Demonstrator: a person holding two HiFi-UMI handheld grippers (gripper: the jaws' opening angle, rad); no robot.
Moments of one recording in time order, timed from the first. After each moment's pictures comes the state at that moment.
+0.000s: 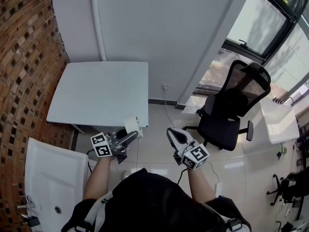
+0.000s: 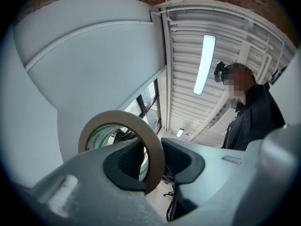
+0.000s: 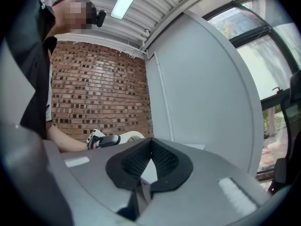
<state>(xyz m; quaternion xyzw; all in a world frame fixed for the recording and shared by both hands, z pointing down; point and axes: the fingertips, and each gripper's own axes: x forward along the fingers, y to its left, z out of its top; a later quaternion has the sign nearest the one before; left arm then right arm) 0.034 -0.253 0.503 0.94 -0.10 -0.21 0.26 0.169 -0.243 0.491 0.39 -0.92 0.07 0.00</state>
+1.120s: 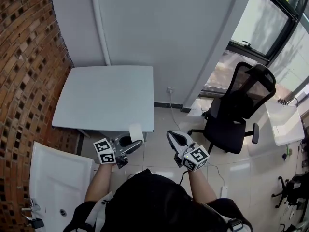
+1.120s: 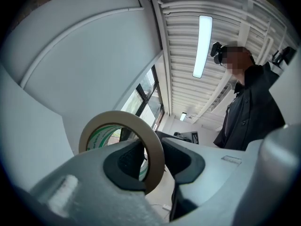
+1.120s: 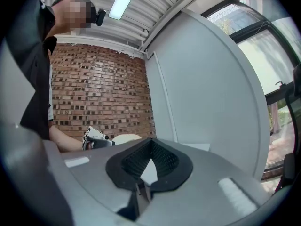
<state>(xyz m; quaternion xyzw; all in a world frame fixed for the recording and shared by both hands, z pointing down) 0.037 -0.244 0.513 0.96 -0.11 -0.11 0.23 0.153 -0.260 0.500 0.37 -0.92 0.08 -0.01</state>
